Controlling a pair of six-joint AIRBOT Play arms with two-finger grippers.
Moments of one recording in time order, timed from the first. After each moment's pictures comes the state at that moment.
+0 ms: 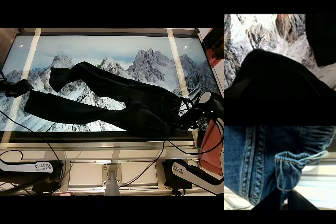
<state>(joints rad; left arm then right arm) 0.53 -1.53 1.32 1.17 -0.99 -1.24 -0.29 -1.21 0.83 -1.41 1.52 1.44</state>
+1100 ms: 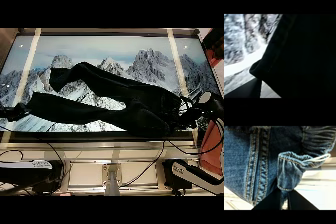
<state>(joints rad) 0.80 -1.60 1.07 0.98 -1.08 -0.97 -0.29 -1.21 0.83 -1.39 1.50 1.46</state>
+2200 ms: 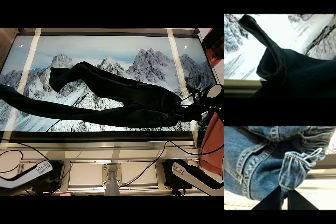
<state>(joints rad) 0.70 -1.19 1.44 1.21 -1.59 -1.04 -0.29 -1.15 0.95 -1.38 1.50 1.46</state>
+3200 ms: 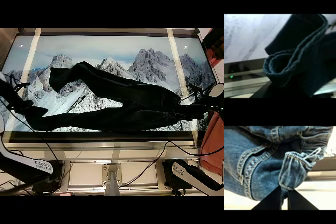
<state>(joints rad) 0.43 -1.78 1.55 1.66 -1.71 -1.10 -0.29 -1.14 0.96 -1.39 1.47 1.45</state>
